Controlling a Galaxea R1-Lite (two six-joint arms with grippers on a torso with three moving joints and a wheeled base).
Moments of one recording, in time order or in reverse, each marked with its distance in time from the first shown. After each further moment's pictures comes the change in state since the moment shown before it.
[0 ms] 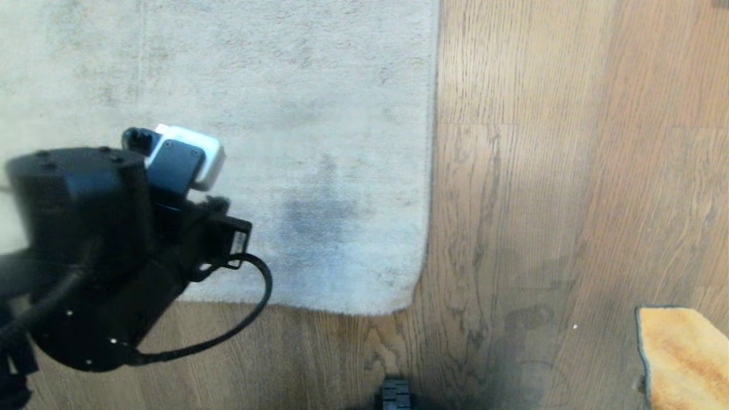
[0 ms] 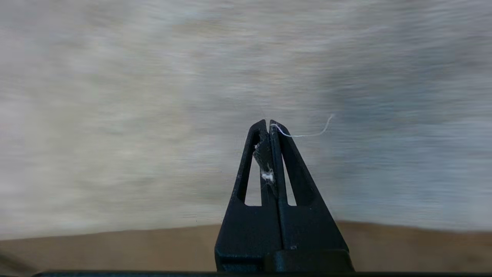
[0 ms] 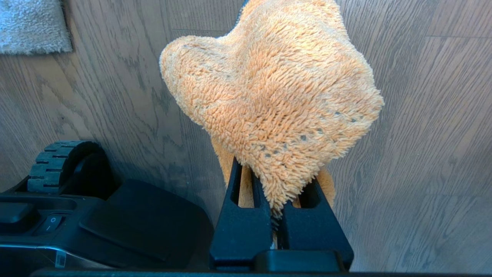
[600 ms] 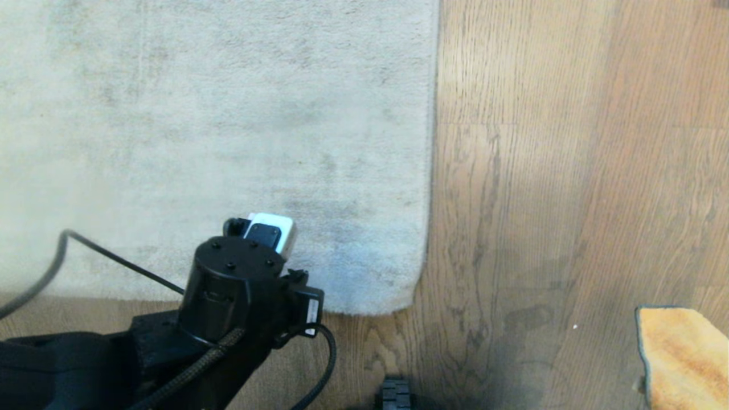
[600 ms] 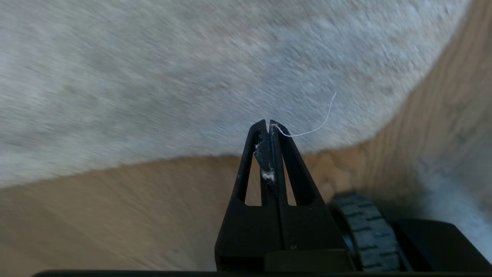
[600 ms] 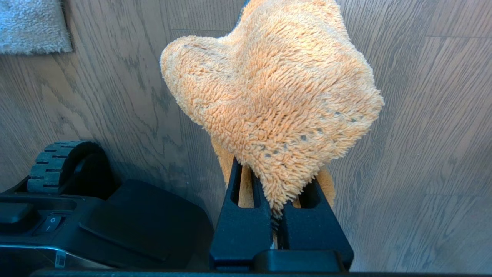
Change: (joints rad) left arm -0.147 0.192 0.105 -0.022 -0.161 -0.404; right arm -0.001 0.000 0.000 0.000 0.000 0.000
